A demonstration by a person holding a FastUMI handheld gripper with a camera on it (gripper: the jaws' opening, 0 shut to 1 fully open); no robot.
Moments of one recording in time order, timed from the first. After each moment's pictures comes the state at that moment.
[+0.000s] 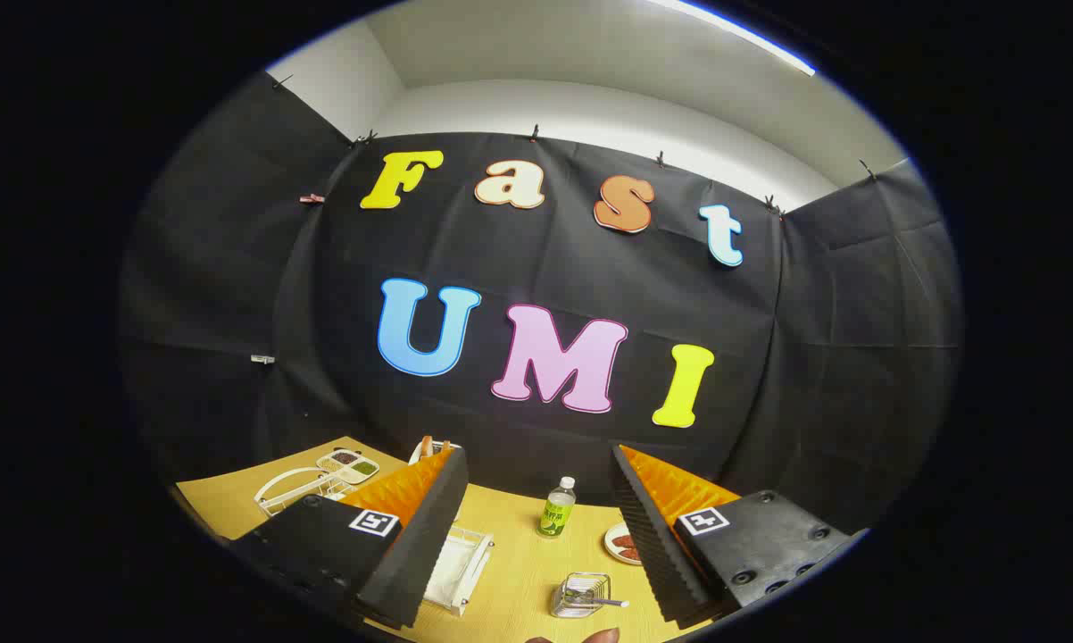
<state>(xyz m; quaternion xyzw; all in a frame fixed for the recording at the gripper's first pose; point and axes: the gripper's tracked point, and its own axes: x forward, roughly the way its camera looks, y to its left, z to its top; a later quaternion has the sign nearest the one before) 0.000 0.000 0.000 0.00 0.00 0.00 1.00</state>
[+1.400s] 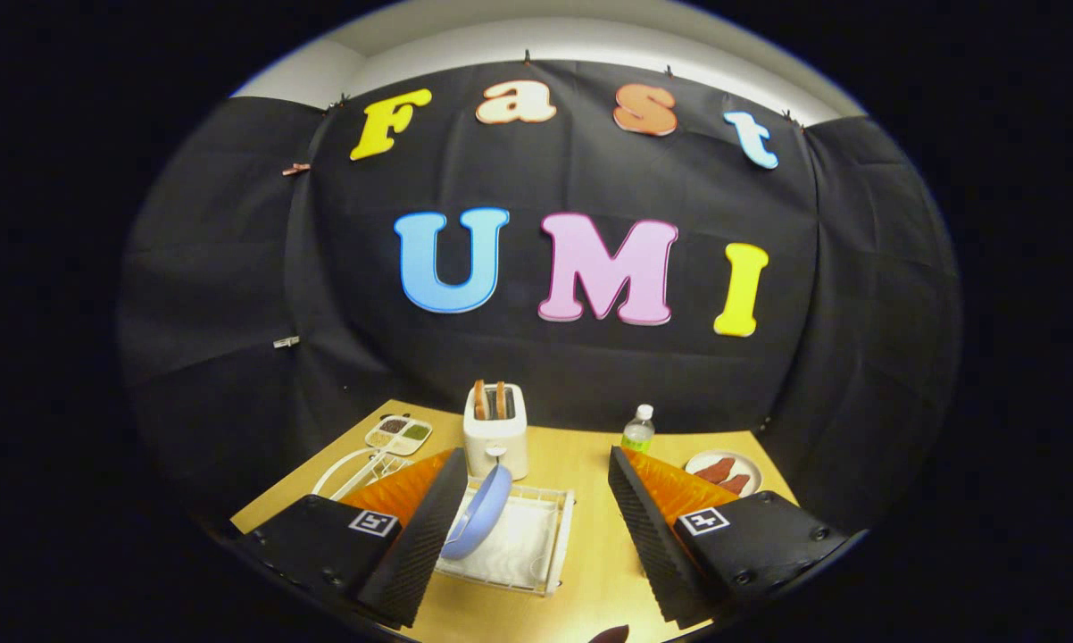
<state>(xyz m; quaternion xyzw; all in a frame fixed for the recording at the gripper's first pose) 0.065 0.106 -0.080 0.09 0.18 0.05 0.98</state>
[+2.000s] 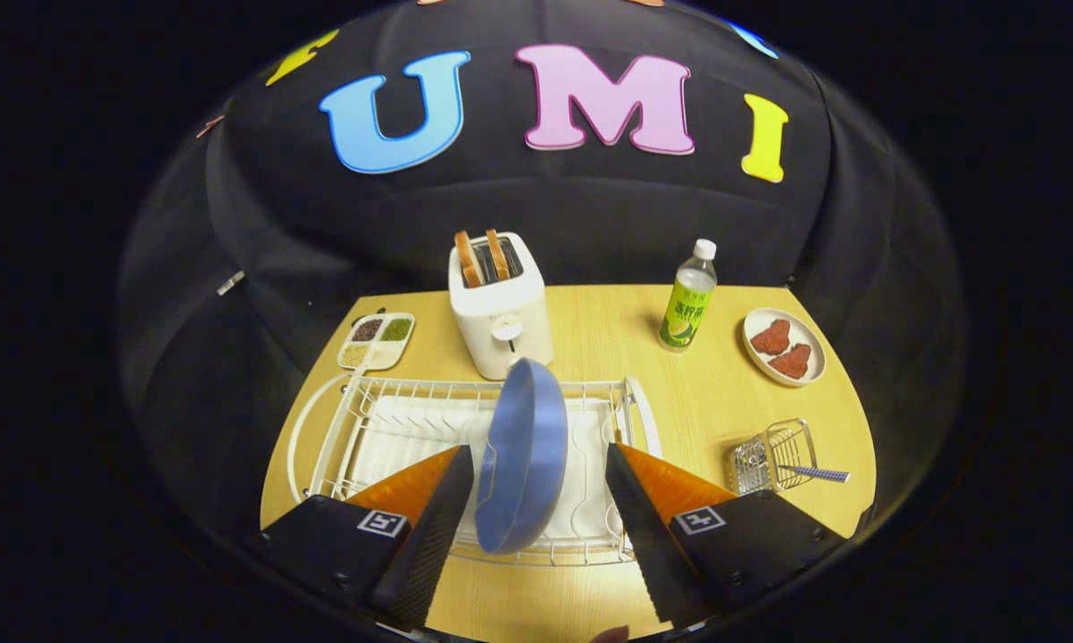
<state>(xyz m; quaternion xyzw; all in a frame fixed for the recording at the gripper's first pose) 0.123 0.180 -0.242 0.13 0.42 0.00 0.90</state>
